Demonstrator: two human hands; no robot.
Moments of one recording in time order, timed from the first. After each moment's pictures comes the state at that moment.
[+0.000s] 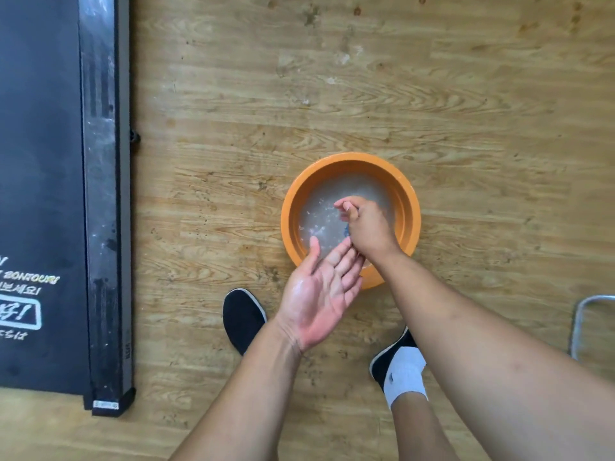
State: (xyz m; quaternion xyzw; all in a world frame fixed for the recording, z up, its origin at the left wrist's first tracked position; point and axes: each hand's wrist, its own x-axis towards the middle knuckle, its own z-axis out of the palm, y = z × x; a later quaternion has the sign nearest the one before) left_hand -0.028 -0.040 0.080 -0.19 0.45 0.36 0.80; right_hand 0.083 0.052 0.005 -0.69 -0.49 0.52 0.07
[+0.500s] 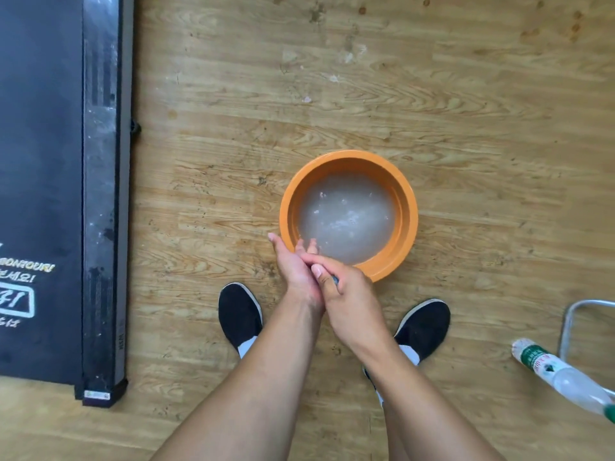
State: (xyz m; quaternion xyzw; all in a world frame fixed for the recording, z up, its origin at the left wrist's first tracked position) left_hand -0.022 -0.014 0.061 -0.32 0.60 0.44 0.59; right_hand 0.062 -0.044 0.115 -0.61 -0.46 0.63 0.13
